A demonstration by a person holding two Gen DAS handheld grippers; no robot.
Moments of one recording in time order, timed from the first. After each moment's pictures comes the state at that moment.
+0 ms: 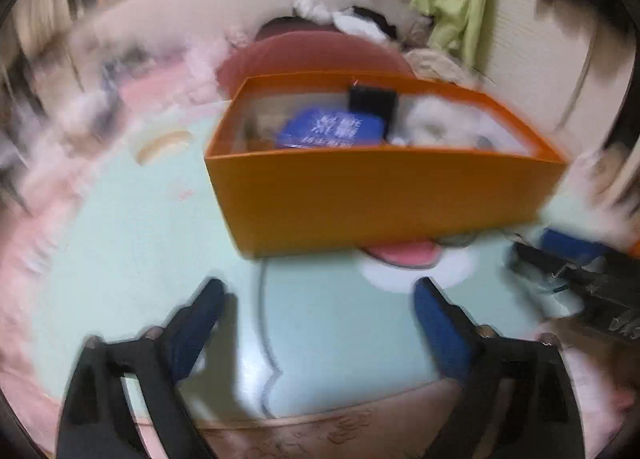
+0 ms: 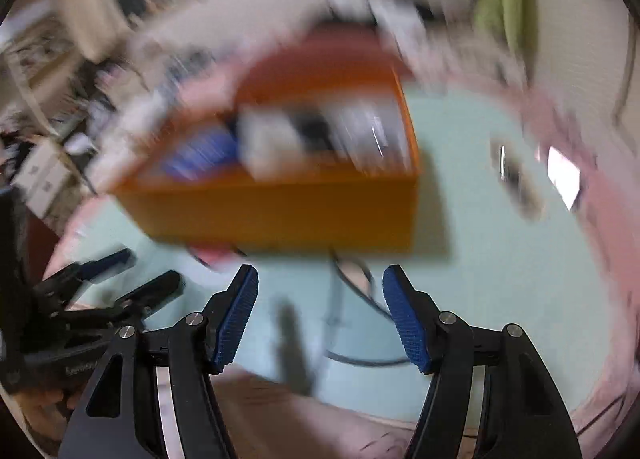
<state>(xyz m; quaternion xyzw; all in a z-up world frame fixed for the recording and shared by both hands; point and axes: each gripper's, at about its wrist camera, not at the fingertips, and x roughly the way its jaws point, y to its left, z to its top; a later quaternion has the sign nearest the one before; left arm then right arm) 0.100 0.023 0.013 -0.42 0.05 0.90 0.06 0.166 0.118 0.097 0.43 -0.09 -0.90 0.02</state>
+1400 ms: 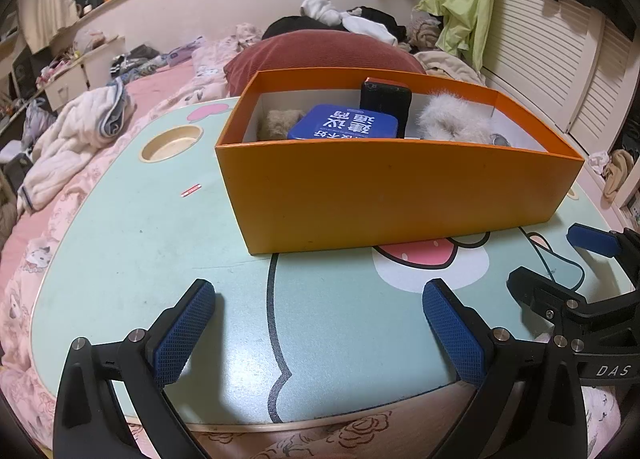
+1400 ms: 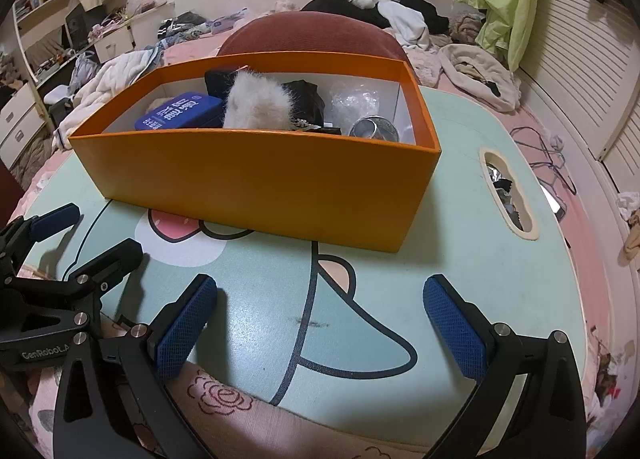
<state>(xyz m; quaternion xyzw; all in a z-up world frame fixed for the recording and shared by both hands) 0.099 0.013 0.015 -0.42 0.02 0.91 0.06 0.103 0.079 0.023 0.45 0.00 -0.89 0.00</state>
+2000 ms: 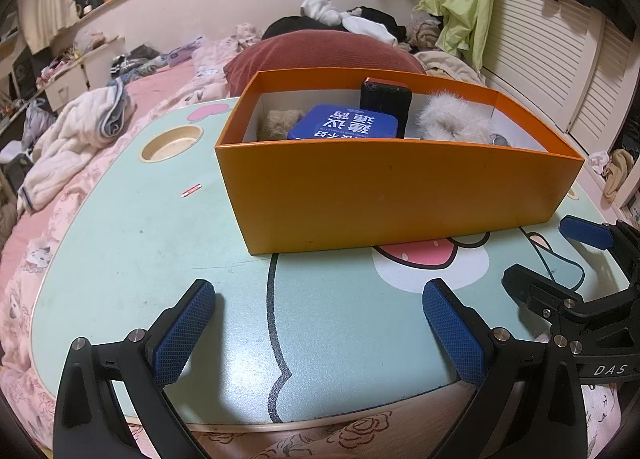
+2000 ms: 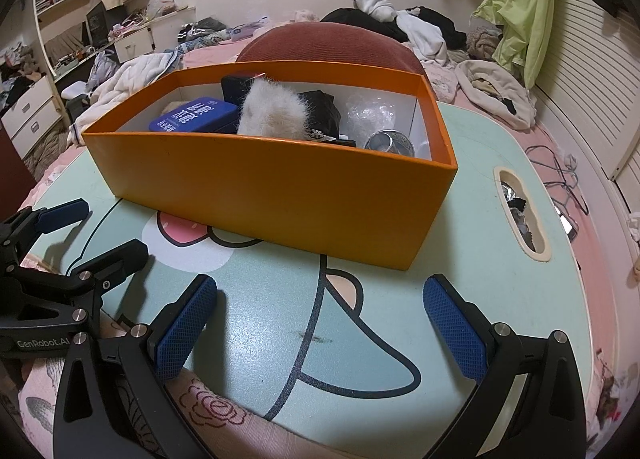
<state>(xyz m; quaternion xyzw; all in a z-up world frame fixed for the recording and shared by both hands) 0.099 0.012 0.016 -0.42 0.02 0.91 0.06 0.099 0.071 0.023 0.43 0.01 -0.90 0.03</state>
